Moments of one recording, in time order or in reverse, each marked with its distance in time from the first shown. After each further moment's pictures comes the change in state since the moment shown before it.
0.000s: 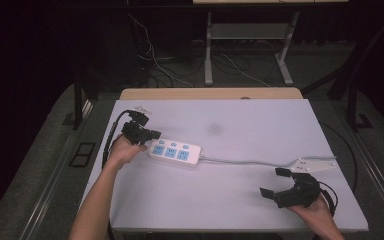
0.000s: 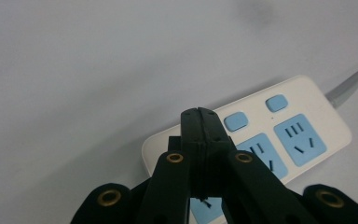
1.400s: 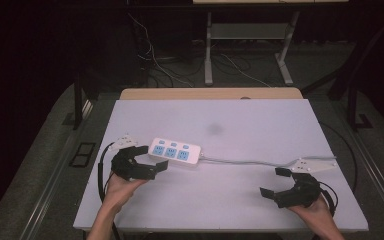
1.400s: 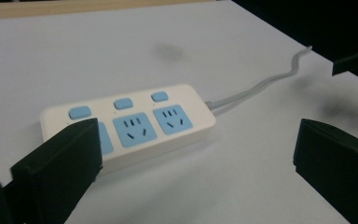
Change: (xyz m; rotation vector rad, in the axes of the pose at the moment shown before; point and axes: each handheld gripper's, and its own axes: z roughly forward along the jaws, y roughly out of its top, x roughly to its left) left arm -0.078 -0.077 -0.052 -0.313 -0.109 -0.036; right arm 0.001 0.001 -0.001 -0.011 0.006 0.001
